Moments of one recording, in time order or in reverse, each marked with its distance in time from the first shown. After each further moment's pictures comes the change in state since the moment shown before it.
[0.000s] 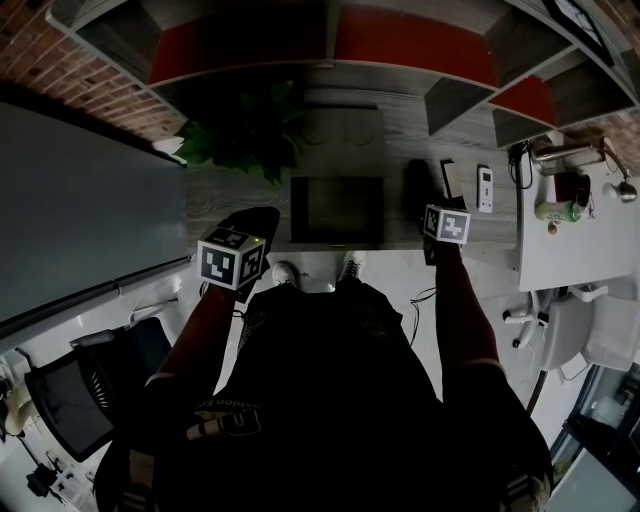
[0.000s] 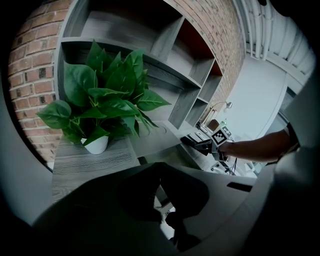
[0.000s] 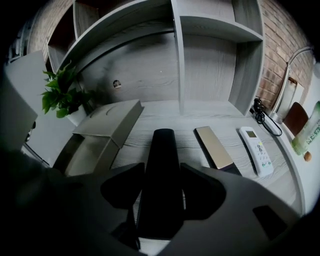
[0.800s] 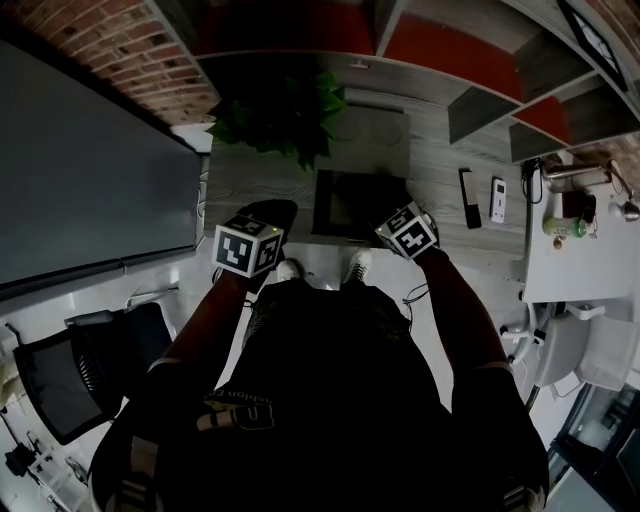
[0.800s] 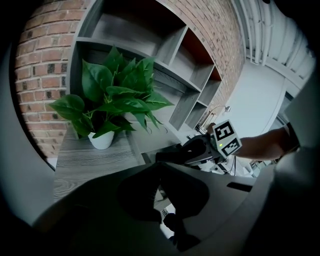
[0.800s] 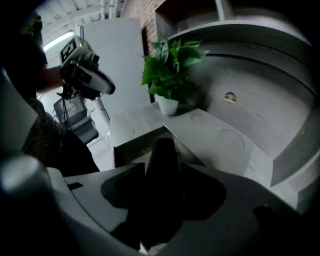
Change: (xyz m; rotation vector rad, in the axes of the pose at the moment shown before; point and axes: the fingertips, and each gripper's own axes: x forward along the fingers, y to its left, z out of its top) left arm -0.018 0.010 -0.015 -0.032 -0.038 -0.014; right arm -0.027 0.237 0.004 -0.737 0.043 0.452
